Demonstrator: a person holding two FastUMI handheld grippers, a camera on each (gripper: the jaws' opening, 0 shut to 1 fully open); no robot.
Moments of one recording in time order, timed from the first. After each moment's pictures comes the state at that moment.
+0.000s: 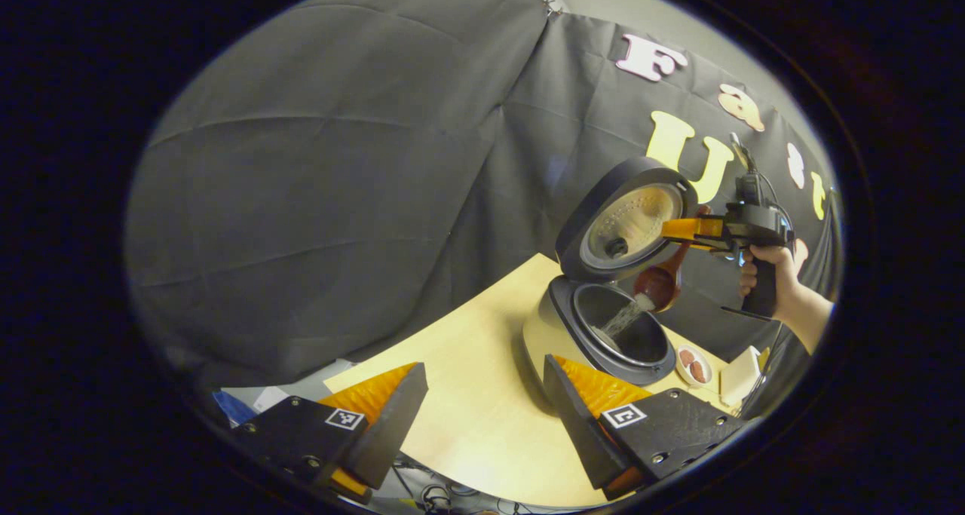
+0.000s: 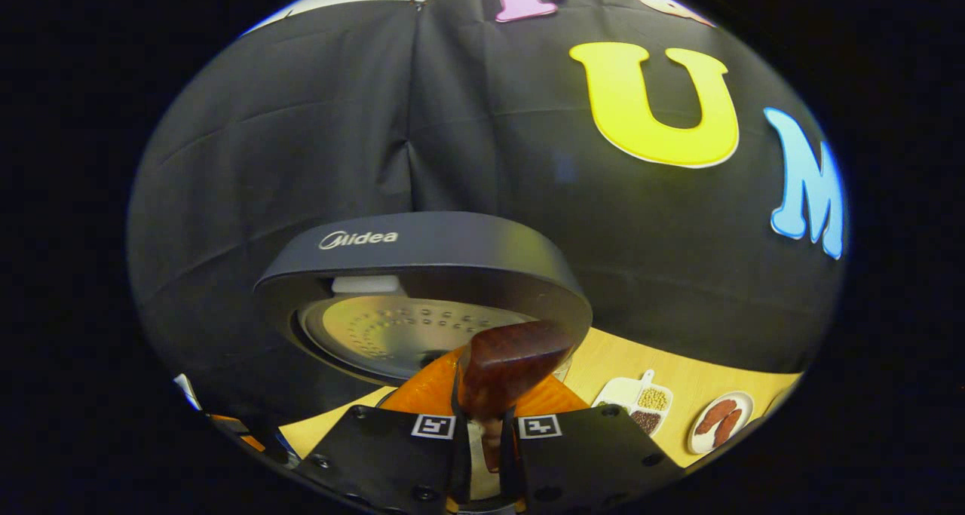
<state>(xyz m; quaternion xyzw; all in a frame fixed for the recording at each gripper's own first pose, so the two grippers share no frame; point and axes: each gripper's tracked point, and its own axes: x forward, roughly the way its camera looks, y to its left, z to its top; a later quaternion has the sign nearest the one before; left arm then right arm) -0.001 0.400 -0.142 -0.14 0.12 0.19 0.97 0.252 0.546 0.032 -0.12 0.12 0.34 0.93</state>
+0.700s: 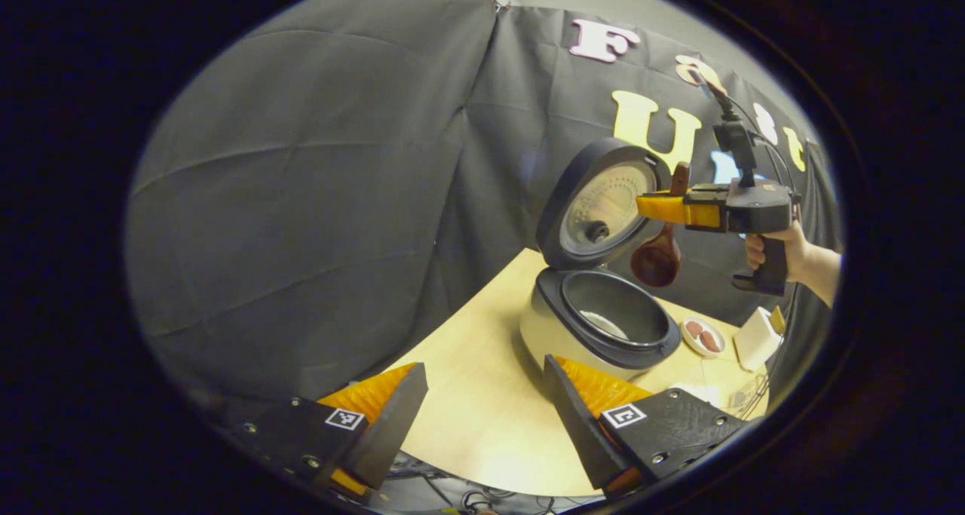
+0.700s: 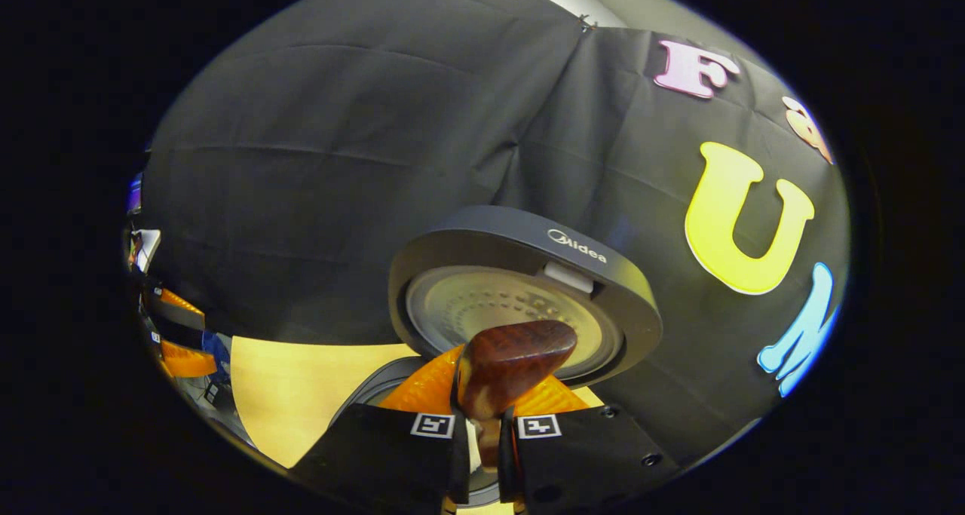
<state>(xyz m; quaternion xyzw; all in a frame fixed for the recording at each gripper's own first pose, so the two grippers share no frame) 0.008 0.390 -0.136 -0.06 0.14 0.15 0.98 0.233 0.546 0.050 -0.32 0.01 0.40 0.86</state>
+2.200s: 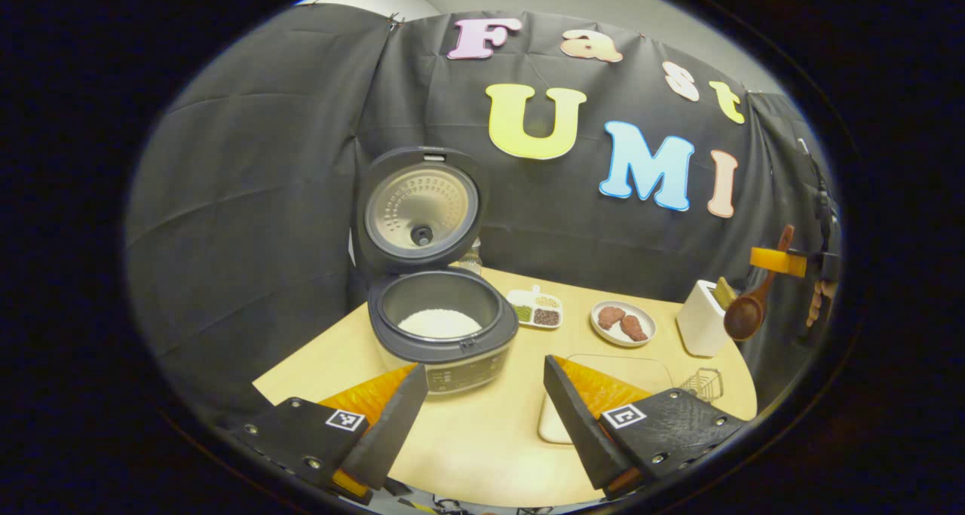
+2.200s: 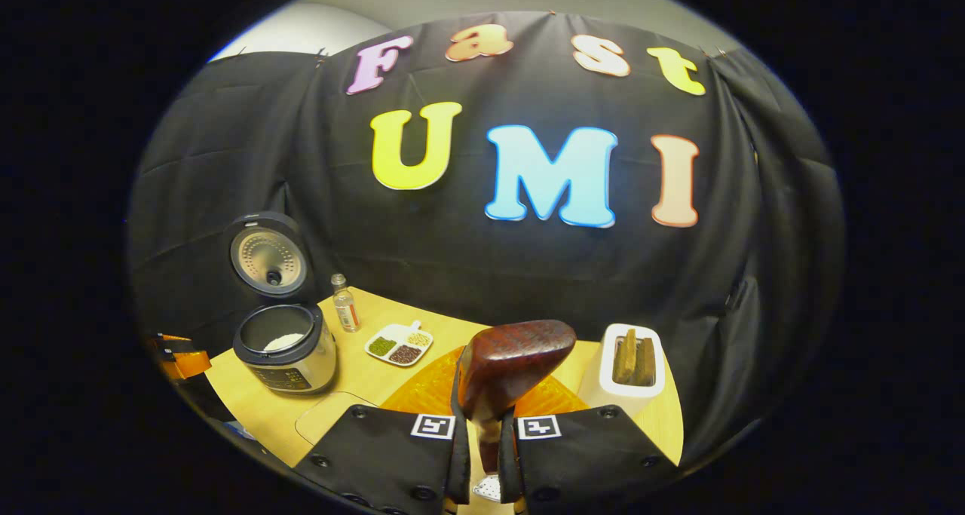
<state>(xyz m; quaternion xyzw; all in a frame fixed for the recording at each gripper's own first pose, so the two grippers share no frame) 0.025 0.099 -0.121 0.01 0.12 0.08 0.99 0.190 0.025 0.067 -0.04 0.06 0.11 0.99</state>
